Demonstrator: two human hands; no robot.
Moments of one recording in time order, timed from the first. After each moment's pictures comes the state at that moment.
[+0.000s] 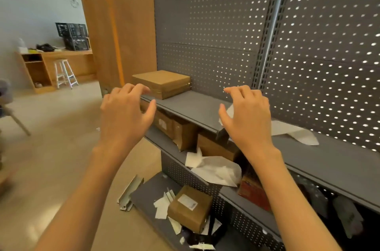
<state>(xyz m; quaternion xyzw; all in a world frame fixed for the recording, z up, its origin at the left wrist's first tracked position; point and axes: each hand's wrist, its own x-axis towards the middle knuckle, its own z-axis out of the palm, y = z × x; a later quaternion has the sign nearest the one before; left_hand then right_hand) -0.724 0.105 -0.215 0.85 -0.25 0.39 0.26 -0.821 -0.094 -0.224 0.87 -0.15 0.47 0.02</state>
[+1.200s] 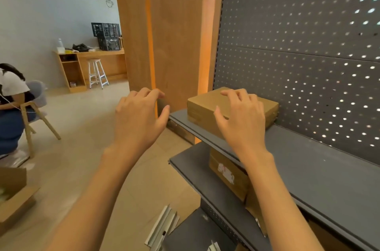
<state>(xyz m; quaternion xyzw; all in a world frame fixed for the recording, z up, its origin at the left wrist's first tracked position) -0.293 0.154 -0.231 0.87 -0.23 0.37 0.21 -0.349 -0.030 -0.244 0.88 -0.11 0.46 -0.07</state>
